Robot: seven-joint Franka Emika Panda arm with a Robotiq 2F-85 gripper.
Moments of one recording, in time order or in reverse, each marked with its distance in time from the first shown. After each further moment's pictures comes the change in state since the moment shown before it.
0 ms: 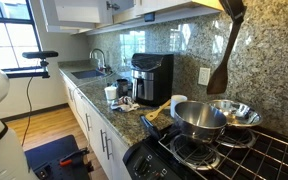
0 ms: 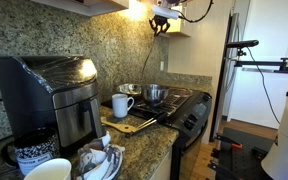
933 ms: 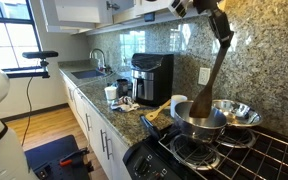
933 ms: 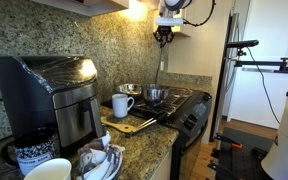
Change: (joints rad) arm -0.006 -0.014 0.020 -0.093 -0.054 -0.147 0.000
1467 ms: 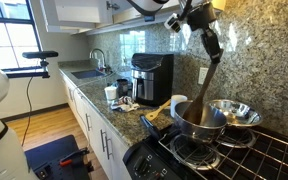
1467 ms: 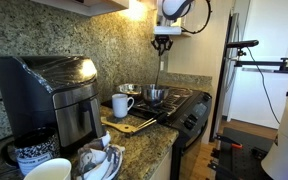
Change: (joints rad) arm 0.009 0.025 0.015 -0.071 -0.001 0.050 0.000
